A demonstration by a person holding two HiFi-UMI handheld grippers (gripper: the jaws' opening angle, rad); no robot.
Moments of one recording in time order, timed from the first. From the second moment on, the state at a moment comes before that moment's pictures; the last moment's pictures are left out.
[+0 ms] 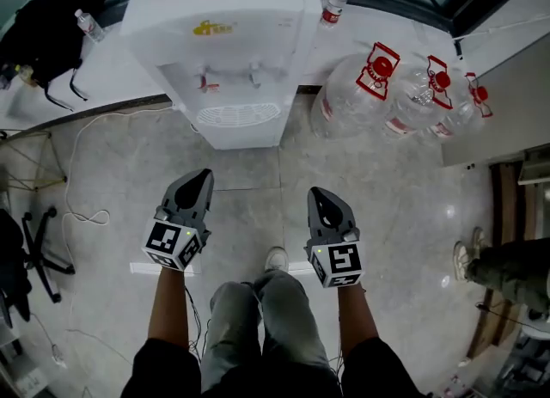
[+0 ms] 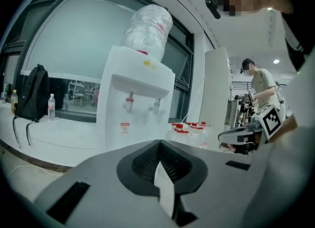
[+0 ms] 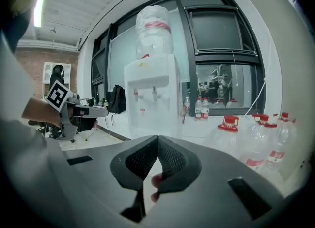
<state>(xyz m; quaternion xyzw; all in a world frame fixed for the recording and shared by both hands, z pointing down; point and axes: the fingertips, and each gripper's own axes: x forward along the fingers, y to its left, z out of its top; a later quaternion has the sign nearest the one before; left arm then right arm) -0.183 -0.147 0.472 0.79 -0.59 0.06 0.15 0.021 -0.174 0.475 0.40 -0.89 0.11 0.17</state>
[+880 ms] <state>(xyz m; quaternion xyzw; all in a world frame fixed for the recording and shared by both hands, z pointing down) -0.209 -0.028 0.147 0.76 -0.64 0.04 0.11 0.001 -0.084 0.151 0.40 -0.90 0.07 0.15</state>
